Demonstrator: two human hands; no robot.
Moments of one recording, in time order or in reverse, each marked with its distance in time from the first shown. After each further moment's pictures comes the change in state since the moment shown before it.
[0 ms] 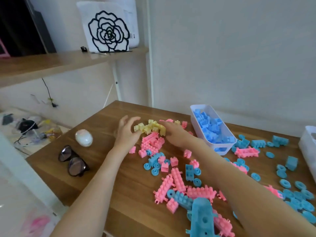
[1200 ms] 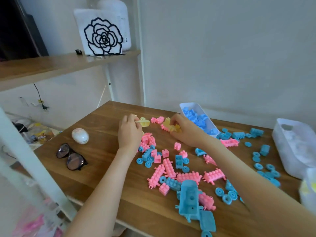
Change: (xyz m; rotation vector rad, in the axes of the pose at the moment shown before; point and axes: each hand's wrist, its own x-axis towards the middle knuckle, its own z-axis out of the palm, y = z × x) left_hand -0.036 0.047 0.006 0.139 0.299 0.087; right_hand -0.083 -0.009 -0.047 0.093 0.191 -0.014
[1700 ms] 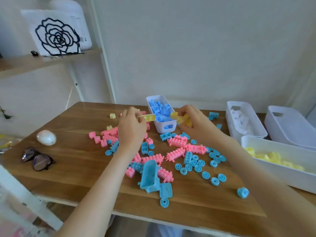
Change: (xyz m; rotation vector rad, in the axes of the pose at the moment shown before) left_hand -0.074 0.108 -0.005 -0.179 -0.059 0.132; right_hand -0.124 0.046 -0.077 -0.085 0.261 -0.037
